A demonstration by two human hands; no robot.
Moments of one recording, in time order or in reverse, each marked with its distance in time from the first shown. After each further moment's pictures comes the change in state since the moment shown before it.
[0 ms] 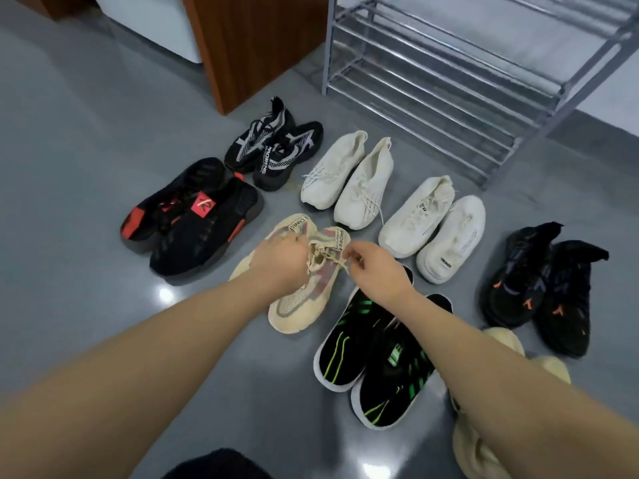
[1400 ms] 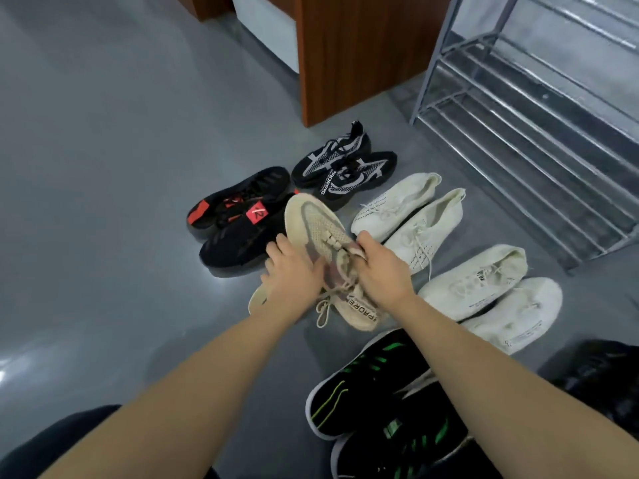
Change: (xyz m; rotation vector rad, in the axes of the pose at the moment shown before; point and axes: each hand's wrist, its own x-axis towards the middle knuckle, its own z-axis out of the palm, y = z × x) left_hand 0.020 0.010 -0.005 -0.667 0.241 -0.847; right_hand 0.089 -0.027 -0.020 -0.071 -0.098 -0.354
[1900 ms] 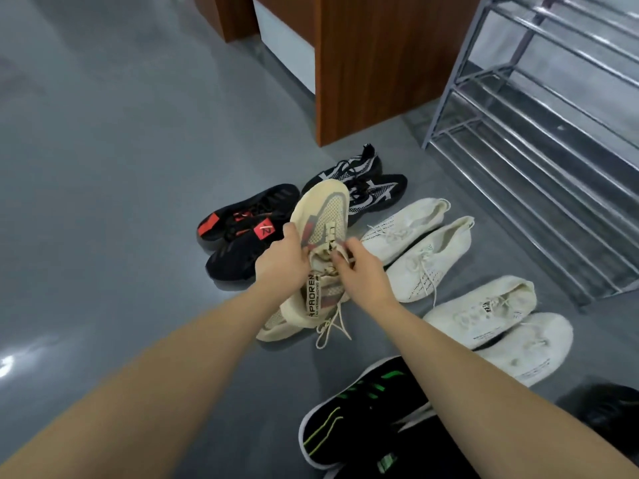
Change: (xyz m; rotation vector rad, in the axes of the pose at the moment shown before) left_hand 0.035 0.012 -0.042 0.098 -0.001 0.158; right_hand 0.035 -0.017 0.012 0.337 0.019 0.041
